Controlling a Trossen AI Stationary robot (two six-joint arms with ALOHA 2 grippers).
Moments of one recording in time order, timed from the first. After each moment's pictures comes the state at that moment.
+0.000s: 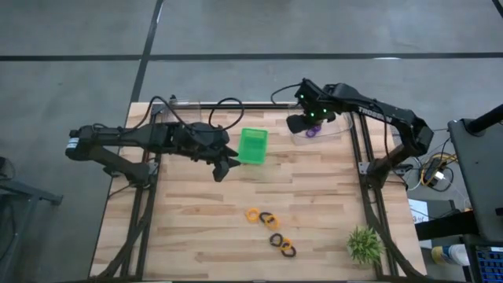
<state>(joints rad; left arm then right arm) -0.02 1.25 1.30 -0.63 -0.04 -0.48 -0.54 1.53 1.40 -1.10 -0.08 0.65</state>
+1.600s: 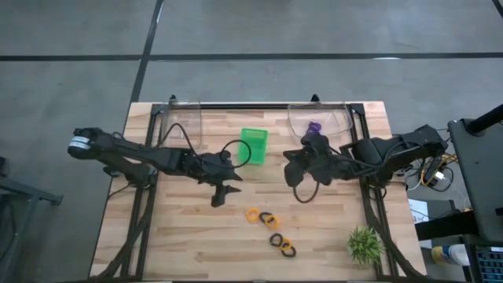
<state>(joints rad) -0.14 1.29 0.90 -0.21 0.01 -0.14 0.33 1.41 1.53 -0.87 0.71 1.01</state>
